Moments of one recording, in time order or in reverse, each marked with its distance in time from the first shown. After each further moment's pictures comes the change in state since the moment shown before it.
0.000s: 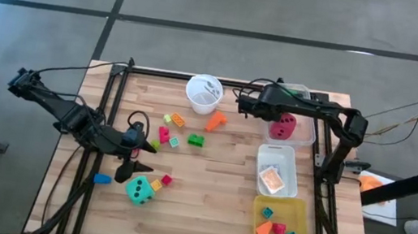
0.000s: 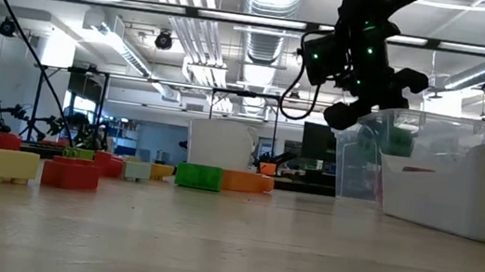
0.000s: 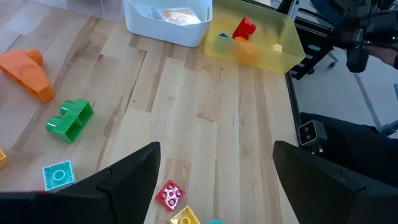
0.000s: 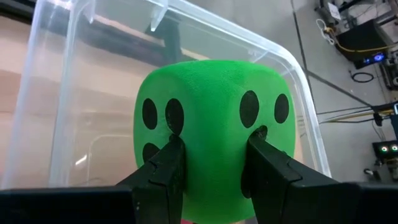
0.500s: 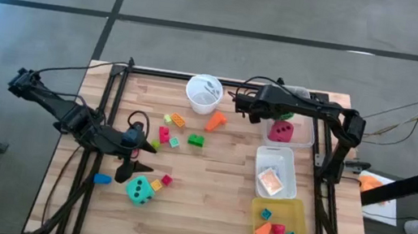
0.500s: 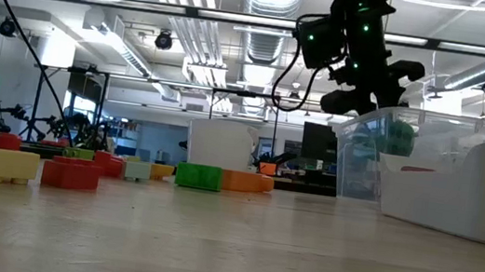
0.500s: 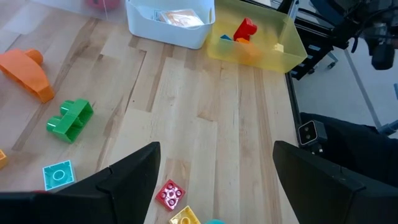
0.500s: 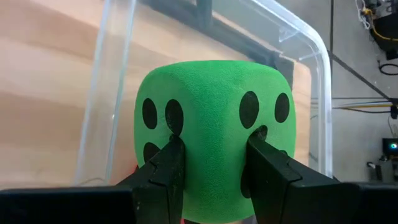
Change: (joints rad) left arm 0.000 0.000 0.000 0.000 0.000 0.000; right arm 0.041 0.008 0.138 -0.128 -0.166 -0.067
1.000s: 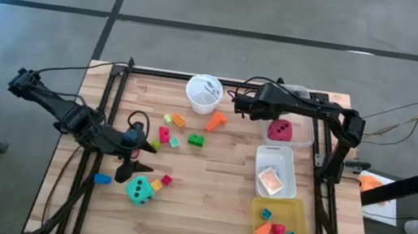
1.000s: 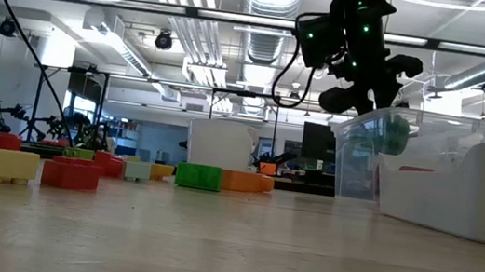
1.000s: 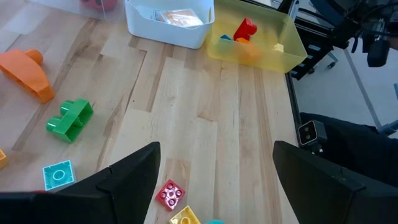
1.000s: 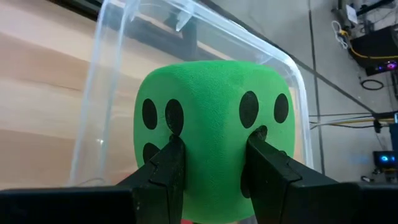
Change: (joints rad) left arm 0.000 0.000 0.000 0.000 0.000 0.000; right arm -0.002 0.001 0.003 0.008 0.135 0.024
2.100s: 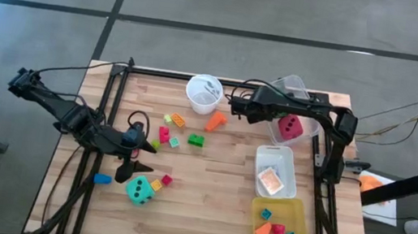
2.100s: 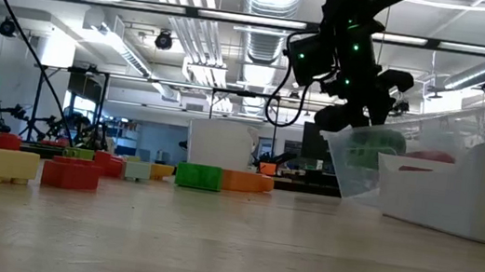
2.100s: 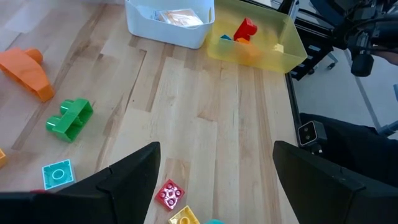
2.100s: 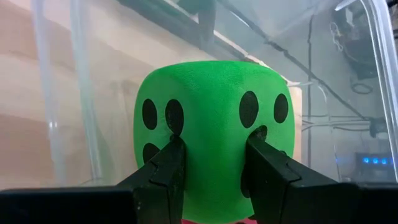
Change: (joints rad) left arm 0.000 0.000 0.000 0.000 0.000 -0.006; right arm -0.018 0.073 -0.021 0.048 -0.024 -0.059
